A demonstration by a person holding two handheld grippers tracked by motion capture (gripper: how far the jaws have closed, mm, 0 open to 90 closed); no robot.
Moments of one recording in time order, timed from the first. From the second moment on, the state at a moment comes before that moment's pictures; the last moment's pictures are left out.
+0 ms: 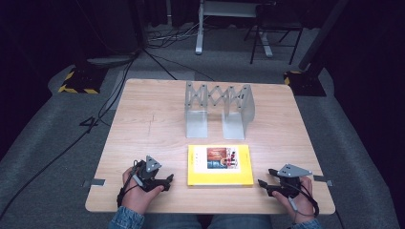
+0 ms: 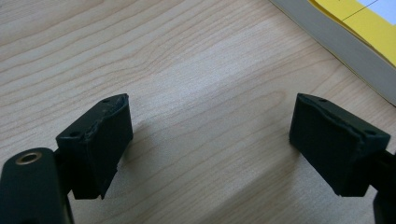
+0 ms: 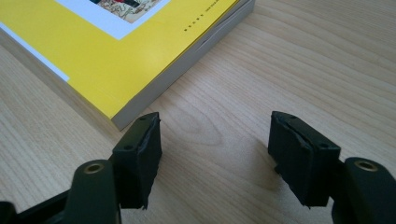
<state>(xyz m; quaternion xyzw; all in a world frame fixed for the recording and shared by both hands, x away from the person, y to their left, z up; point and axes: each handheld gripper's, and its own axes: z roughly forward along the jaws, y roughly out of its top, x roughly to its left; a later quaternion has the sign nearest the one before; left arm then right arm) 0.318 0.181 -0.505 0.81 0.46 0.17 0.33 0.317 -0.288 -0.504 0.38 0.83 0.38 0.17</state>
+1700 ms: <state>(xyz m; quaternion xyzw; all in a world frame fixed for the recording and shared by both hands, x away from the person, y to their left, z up) 0.298 0.112 -0.485 0.83 0.39 0.16 0.37 0.380 -0.211 -0.486 0.41 0.84 0.35 0.12</state>
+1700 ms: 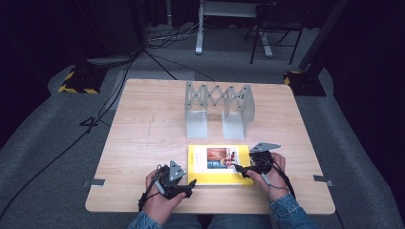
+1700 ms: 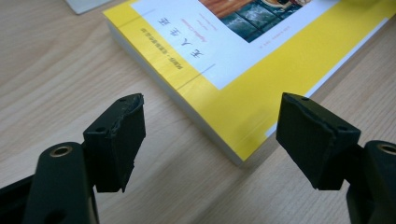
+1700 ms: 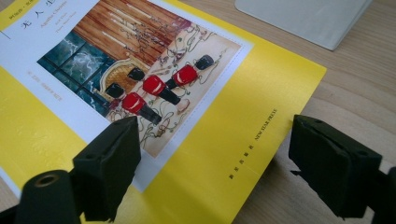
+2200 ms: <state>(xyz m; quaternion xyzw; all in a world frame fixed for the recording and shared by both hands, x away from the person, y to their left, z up) 0.301 0.084 -0.502 0.85 0.38 0.14 0.33 0.382 -0.211 -0.491 0.44 0.82 0.35 0.09</state>
